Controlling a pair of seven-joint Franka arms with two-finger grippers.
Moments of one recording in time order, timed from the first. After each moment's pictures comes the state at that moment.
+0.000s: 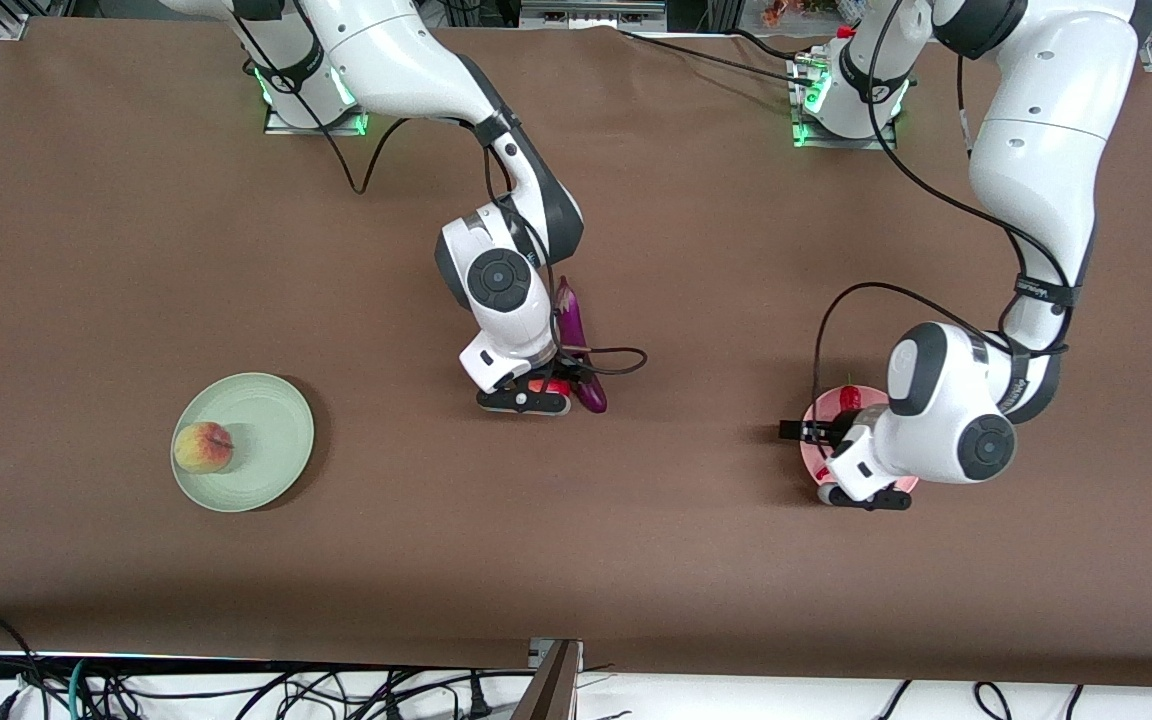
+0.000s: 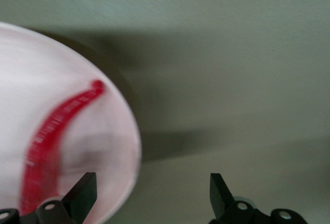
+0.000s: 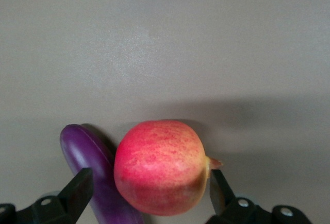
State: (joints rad) left arm 0.01 0.82 -0.26 -1.38 -0.09 1.96 -0.15; right arm 0.91 0.86 -0.31 -1.37 0.34 2.28 0.59
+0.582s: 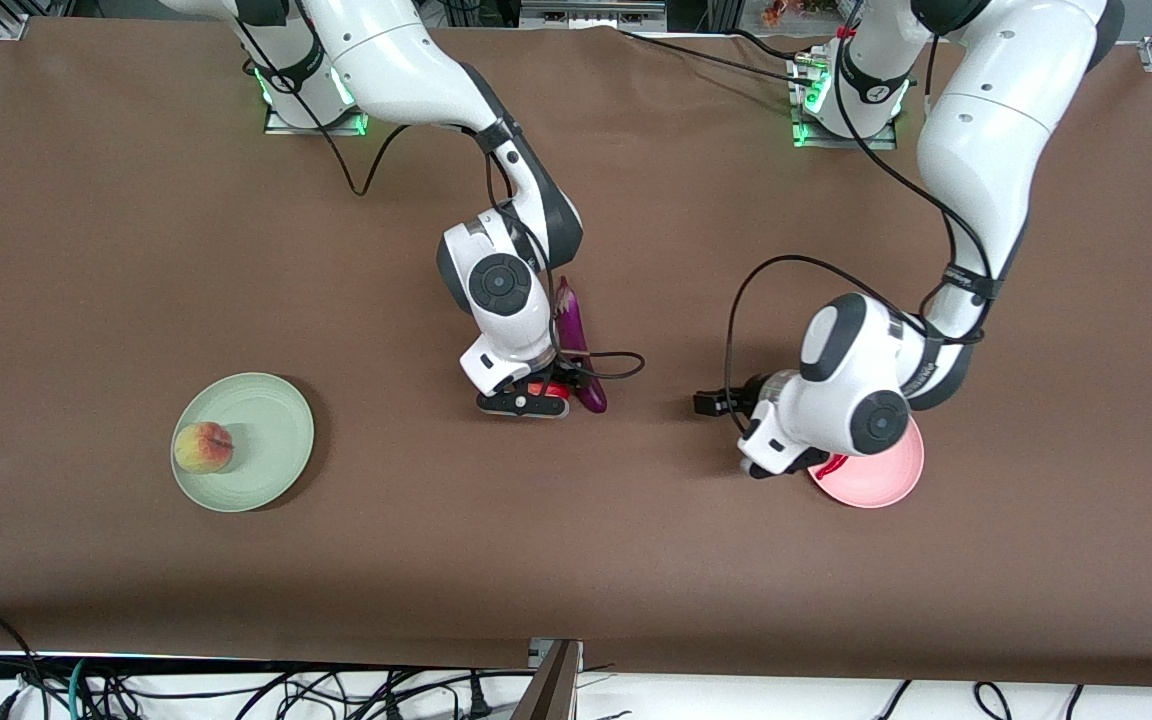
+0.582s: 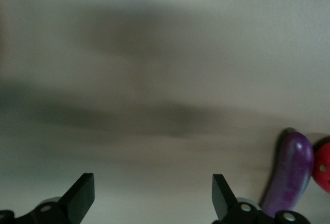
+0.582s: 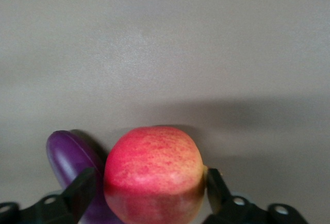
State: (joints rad) left arm -0.08 0.82 -0.37 -1.40 -0.13 1.94 -0.58; right arm 0.91 0.88 -0.31 -1.37 0.34 2.30 0.59
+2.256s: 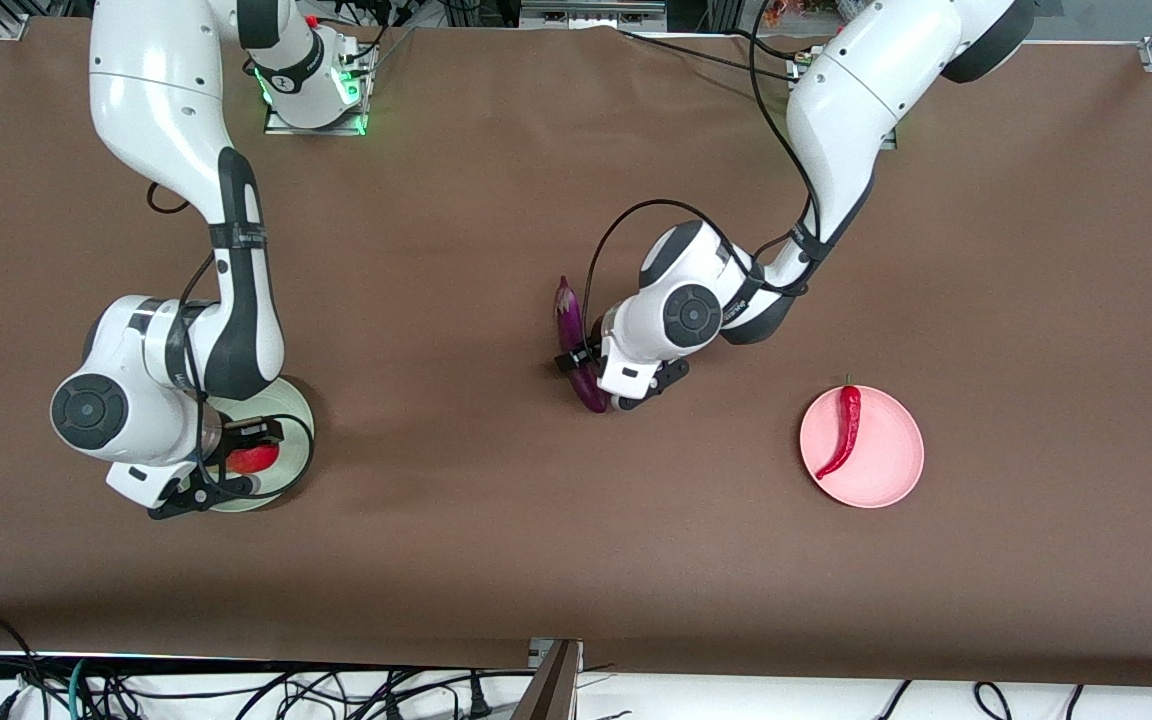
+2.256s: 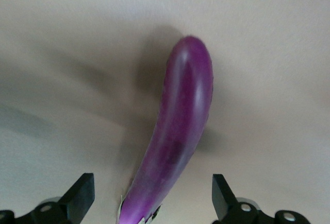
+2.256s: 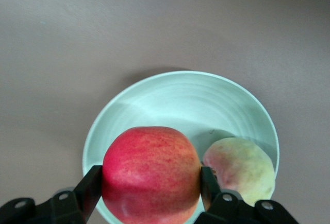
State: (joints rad) left arm -0.34 0.83 -0.41 -1.50 -0.16 2.29 -1.09; right arm 0.50 0.82 -0.57 -1.38 0.34 2.02 -0.39
